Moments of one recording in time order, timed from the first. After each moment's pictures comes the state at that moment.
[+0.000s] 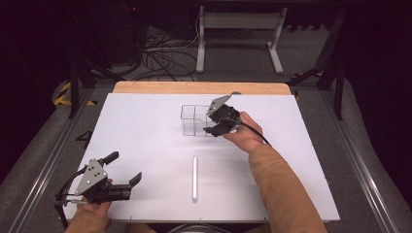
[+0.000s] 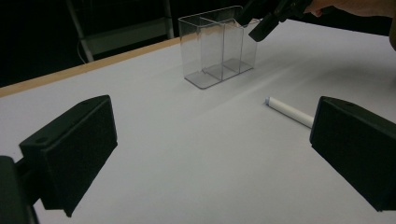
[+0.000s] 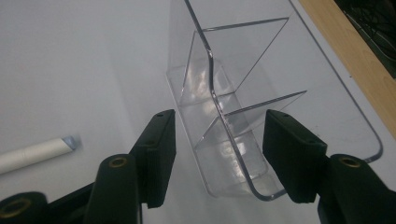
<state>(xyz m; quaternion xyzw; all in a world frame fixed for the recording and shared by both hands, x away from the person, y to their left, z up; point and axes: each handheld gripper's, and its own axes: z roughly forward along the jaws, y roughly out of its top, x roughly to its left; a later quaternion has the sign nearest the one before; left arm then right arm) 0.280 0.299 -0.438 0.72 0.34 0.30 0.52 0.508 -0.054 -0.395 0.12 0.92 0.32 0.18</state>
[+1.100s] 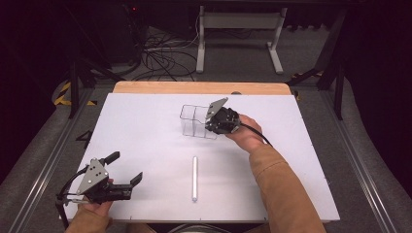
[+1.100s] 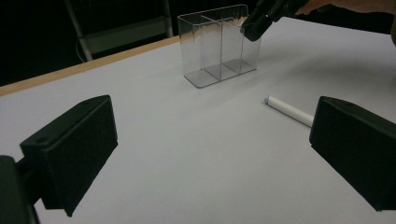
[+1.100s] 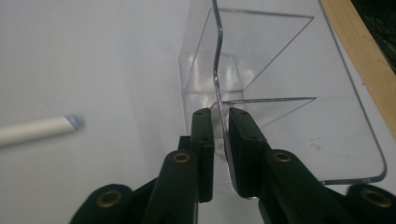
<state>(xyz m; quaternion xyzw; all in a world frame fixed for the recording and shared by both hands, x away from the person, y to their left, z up) 0.281 0.297 -0.439 0.72 0.34 0.30 0.52 0.508 -0.053 -0.399 0.07 0.93 0.30 0.18</state>
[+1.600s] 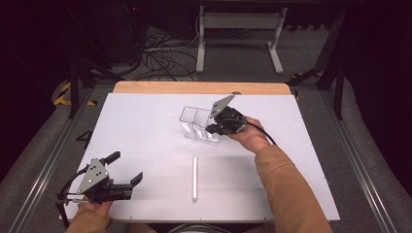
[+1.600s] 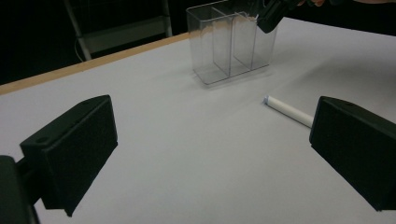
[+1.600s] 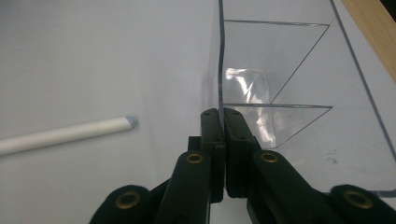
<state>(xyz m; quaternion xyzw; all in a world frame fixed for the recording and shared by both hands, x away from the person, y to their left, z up) 0.282 0.297 -0.439 0.72 0.34 0.30 0.52 0.496 -0.063 -0.384 0.07 0.93 0.33 0.12</state>
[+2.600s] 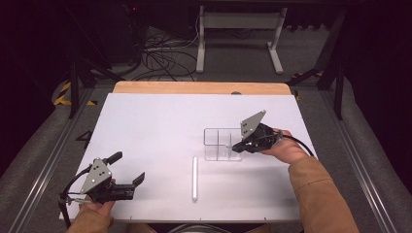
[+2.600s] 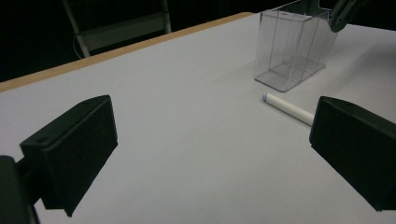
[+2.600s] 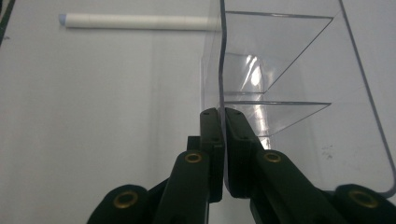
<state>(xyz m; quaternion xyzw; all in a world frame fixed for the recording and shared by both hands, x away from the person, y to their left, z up) 0.283 0.292 -0.440 0.73 0.34 0.30 0.51 0.456 -0.145 -0.391 -0.03 0.95 0.30 0.06</state>
